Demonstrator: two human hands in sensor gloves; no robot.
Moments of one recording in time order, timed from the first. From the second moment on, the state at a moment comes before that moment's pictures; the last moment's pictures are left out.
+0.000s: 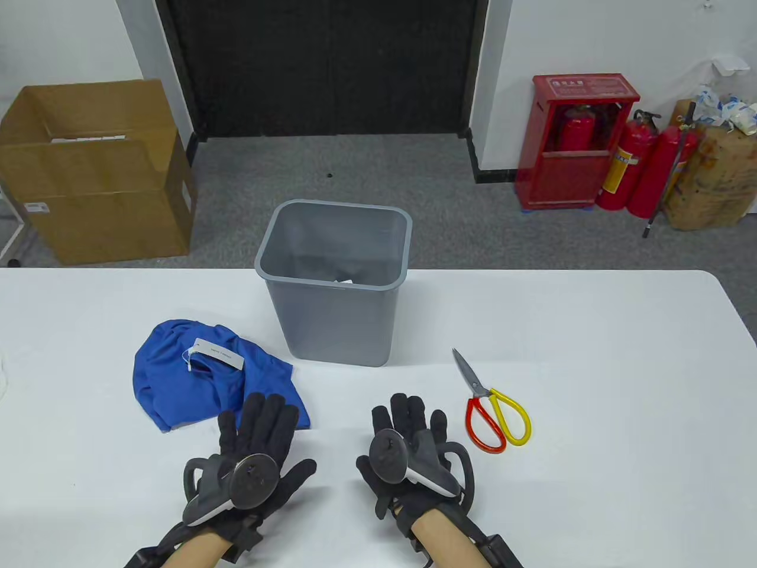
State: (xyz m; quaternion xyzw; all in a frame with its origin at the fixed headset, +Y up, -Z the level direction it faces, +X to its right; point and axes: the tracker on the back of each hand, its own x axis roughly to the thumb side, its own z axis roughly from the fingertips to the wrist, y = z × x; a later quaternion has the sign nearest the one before) left_hand -0.219 -0.731 -0.299 0.04 -0.18 0.06 0.98; right_hand 0.031 -0.740 -0.321 0.14 0.08 0.98 0.09
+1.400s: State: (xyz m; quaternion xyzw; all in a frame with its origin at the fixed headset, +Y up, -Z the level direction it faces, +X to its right) left_hand -0.373 -0.755 -0.412 -0.11 0.16 0.25 0.95; right_hand 0.044 -0.739 -0.324 0.16 0.08 0.98 0.10
